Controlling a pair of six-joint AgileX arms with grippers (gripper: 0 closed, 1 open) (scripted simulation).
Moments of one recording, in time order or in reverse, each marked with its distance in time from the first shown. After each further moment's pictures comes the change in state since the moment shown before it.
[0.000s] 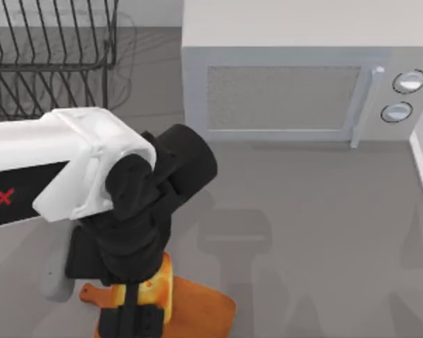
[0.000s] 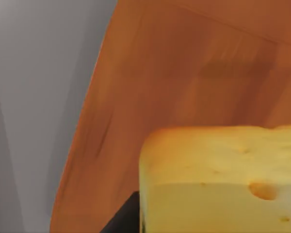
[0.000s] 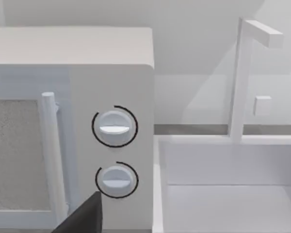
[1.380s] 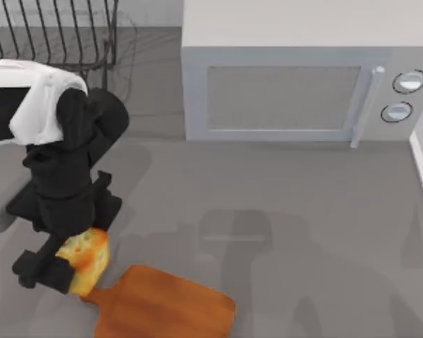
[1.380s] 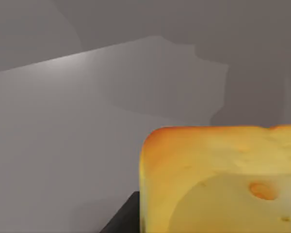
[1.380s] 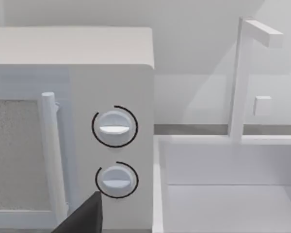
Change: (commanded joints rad) left arm 0.366 0.188 0.084 -0.089 -0.001 0.717; right arm 0.000 0.000 0.000 0.000 0.000 0.000
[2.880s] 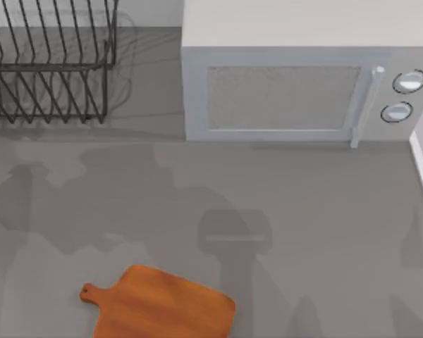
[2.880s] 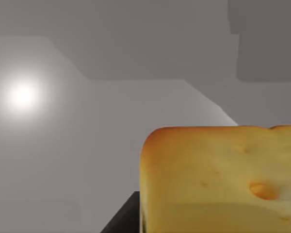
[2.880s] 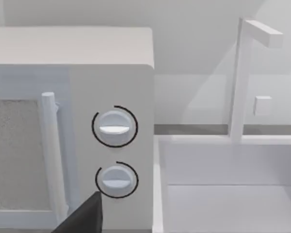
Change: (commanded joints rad) left arm 0.617 0.176 0.516 -0.147 -0.004 2.555; right arm 0.000 0.000 0.000 0.000 0.000 0.000
